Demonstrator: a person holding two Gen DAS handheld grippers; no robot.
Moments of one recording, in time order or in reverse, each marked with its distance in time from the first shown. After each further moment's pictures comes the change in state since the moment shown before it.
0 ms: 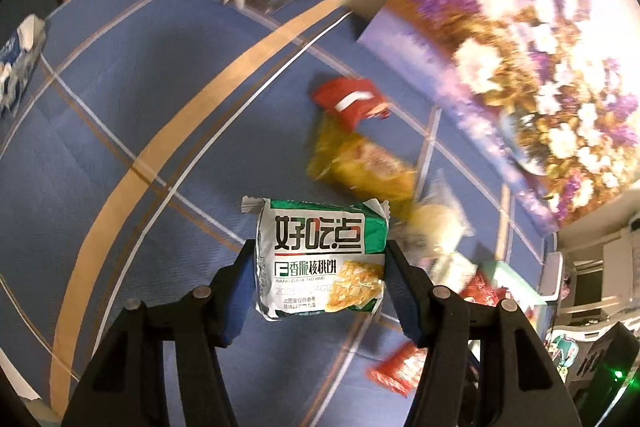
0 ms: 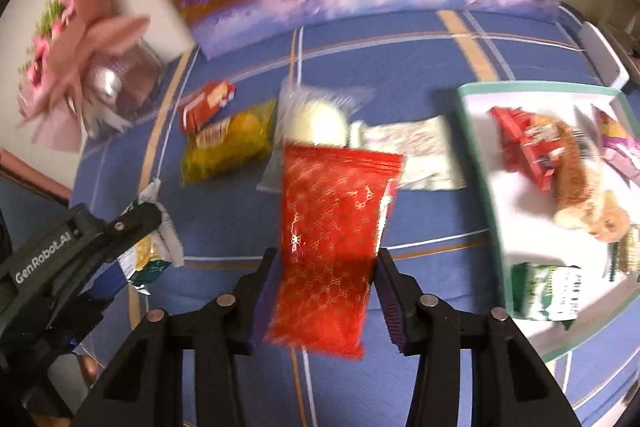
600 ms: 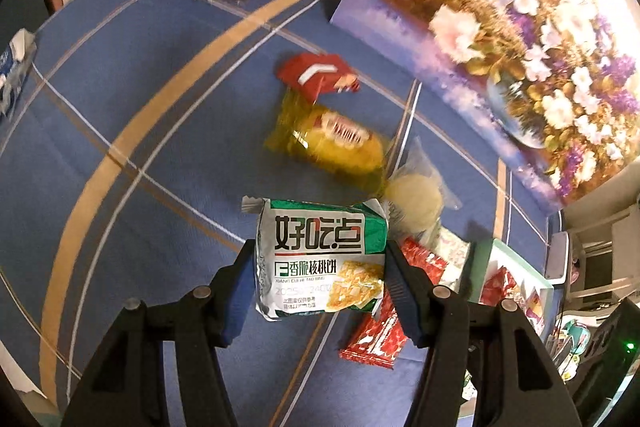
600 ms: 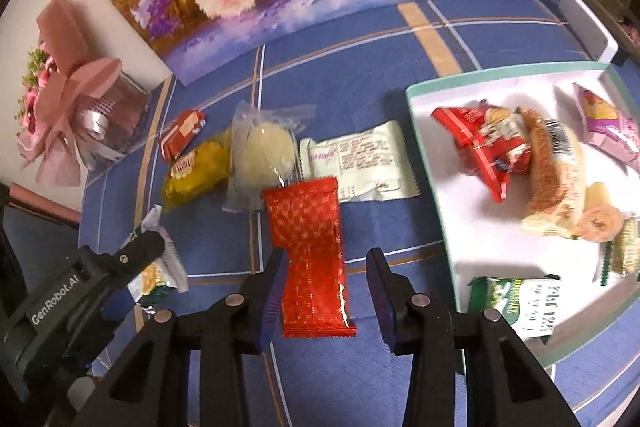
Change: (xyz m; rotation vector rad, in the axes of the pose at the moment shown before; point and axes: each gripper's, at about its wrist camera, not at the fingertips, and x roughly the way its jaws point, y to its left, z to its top) left arm 0.029 -0.036 -0.010 0.034 0.045 0.043; right arm 0.028 -0.025 0.028 0.071 0.034 0.049
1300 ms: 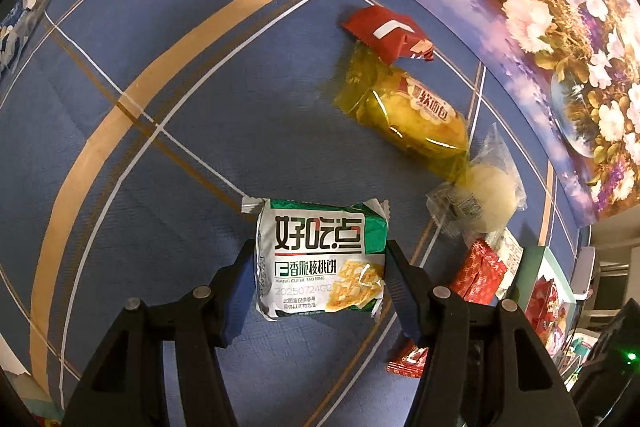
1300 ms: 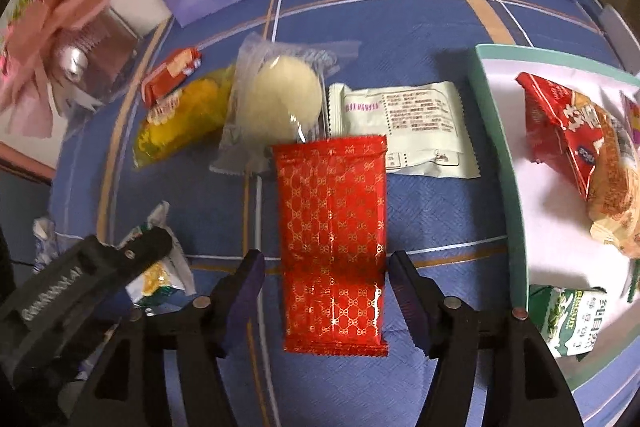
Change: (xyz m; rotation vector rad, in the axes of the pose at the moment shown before) left arm 0.040 0.037 -0.006 -0.091 0.093 0.073; right arm 0.061 0.034 -0.011 -0.116 0.084 -0.092
